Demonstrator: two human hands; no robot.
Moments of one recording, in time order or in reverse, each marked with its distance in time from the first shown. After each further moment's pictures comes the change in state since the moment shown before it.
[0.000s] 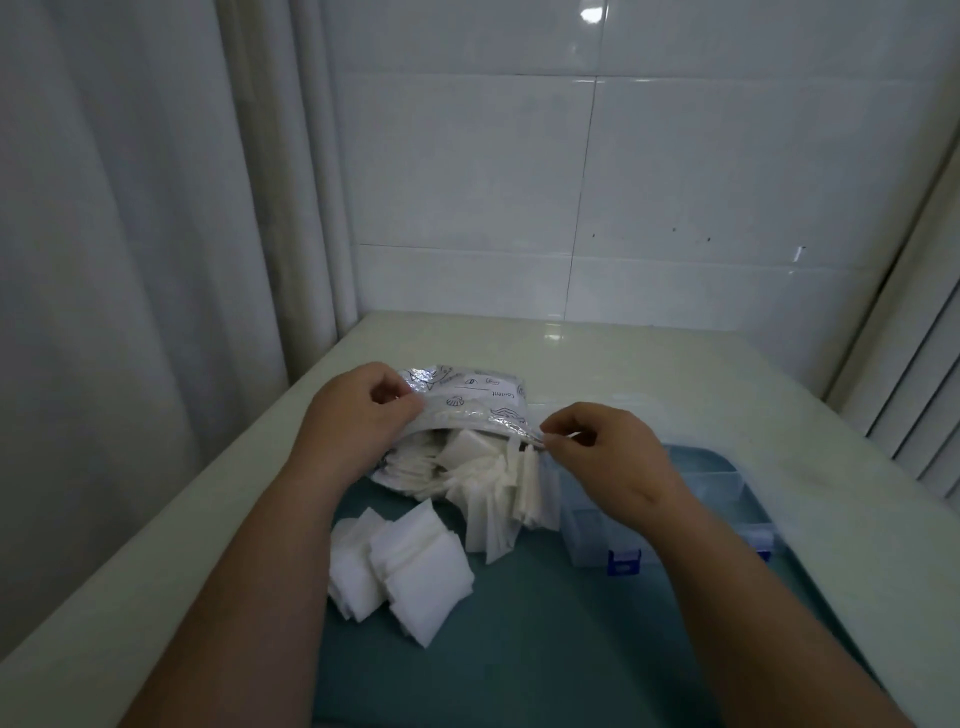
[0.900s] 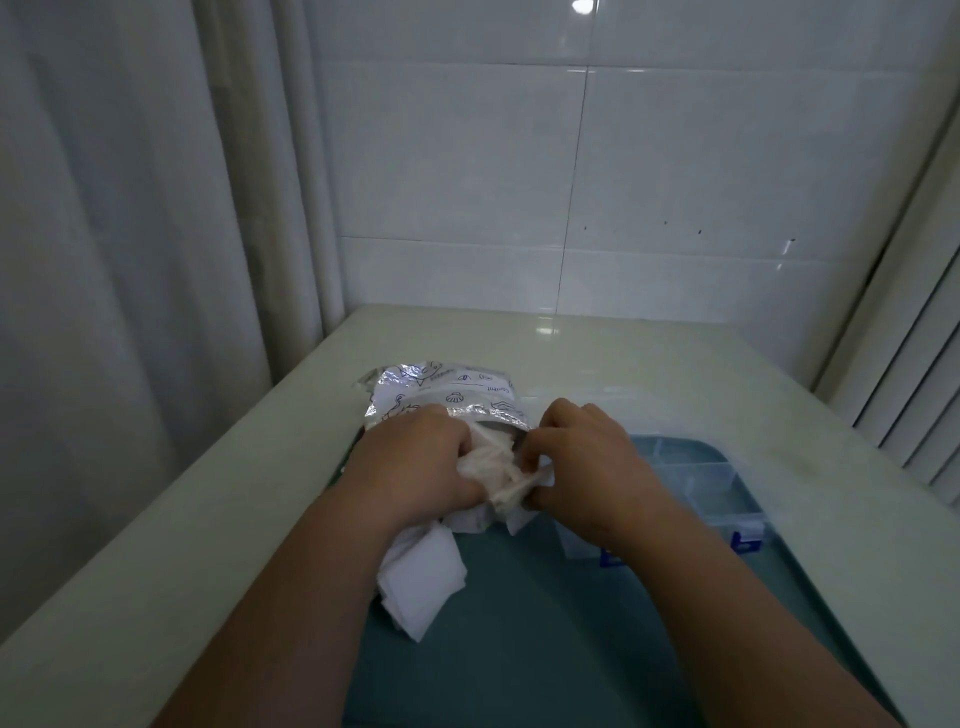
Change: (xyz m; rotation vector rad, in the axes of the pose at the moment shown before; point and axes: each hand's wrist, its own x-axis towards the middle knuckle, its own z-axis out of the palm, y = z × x) left_hand -0.028 0.024 0.034 0.690 -0.389 0.319; right_hand -0.011 -0.010 0.009 -0.658 -0.090 -0.301
